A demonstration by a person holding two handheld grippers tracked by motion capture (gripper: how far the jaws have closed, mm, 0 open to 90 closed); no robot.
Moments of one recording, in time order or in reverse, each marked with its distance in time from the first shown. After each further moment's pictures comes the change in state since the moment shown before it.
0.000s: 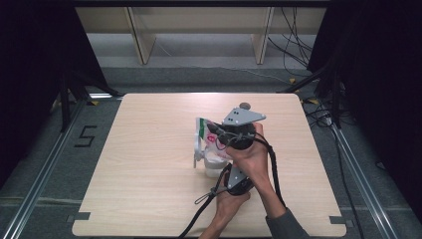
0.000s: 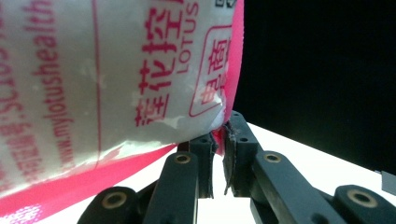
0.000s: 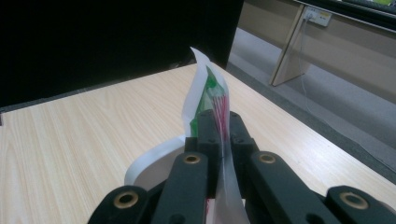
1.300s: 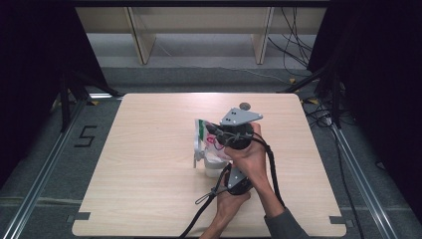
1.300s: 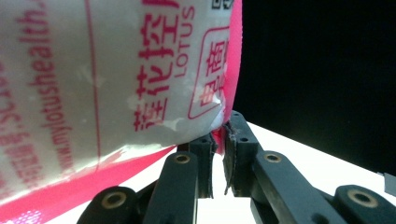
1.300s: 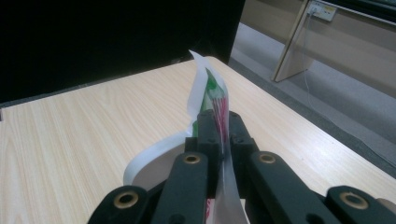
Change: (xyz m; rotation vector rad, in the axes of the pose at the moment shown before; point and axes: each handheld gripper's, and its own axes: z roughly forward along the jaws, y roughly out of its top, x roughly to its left) left arm 0.000 -0.003 0.003 -0.011 0.013 -0.011; right arm 0.000 -0.002 0.006 0.021 -0.003 0.002
